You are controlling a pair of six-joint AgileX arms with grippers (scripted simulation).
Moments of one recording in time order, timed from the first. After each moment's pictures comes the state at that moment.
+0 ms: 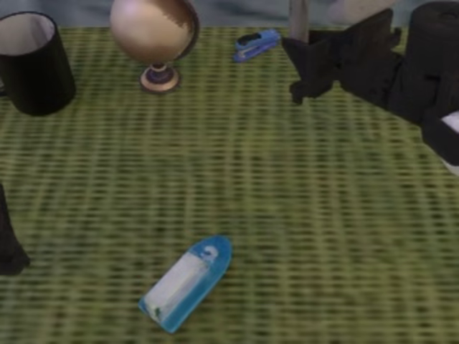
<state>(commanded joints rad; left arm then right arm) 0.00 0.00 0.00 0.00 0.00 0.00 0.40 1.76 0.96 0.62 -0.31 0.08</state>
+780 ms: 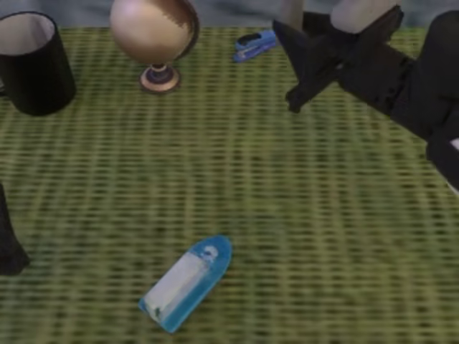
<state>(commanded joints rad) 0.00 0.00 0.00 0.00 0.00 0.00 0.46 1.67 0.86 0.83 -0.31 0.02</state>
